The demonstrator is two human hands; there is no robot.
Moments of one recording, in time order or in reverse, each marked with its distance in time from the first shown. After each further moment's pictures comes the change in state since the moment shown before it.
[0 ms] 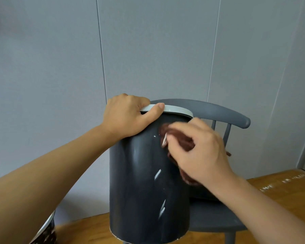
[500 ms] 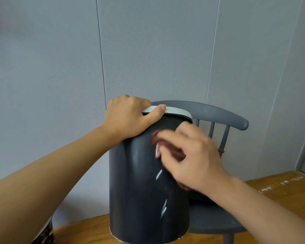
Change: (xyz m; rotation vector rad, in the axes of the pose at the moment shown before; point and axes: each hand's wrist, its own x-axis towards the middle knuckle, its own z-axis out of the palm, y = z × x) left_hand 0.002 0.004 0.001 0.033 -0.018 -0.006; right_hand -0.001 -0.007 -0.001 -0.049 -0.106 -0.132
